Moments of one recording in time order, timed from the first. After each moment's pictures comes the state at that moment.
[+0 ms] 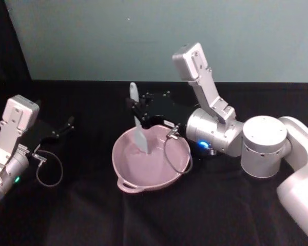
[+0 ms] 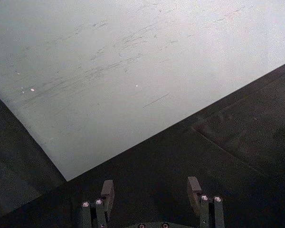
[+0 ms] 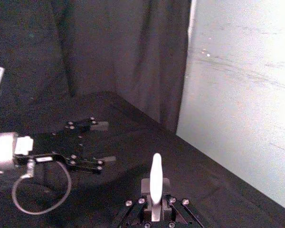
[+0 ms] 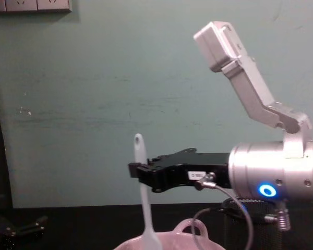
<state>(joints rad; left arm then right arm) -0.20 0.60 0.45 -1.41 -0.25 -0.12 0.03 0.48 0.29 -0.58 -1.45 0.30 0.21 0.41</state>
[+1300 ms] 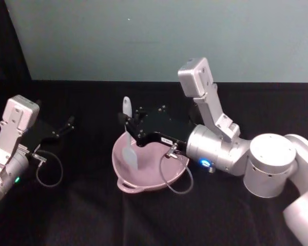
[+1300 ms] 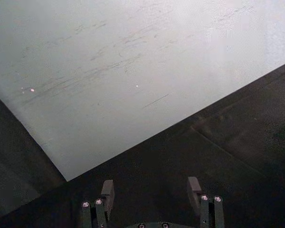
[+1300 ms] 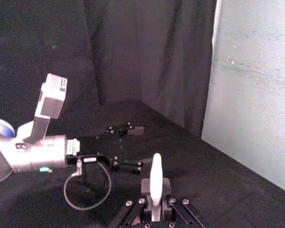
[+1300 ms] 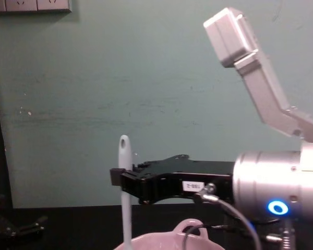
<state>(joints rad) -0.20 0.60 0.45 -1.41 -0.25 -0.12 0.03 0.37 0.32 -0.57 -1.59 0.33 0.21 0.46</state>
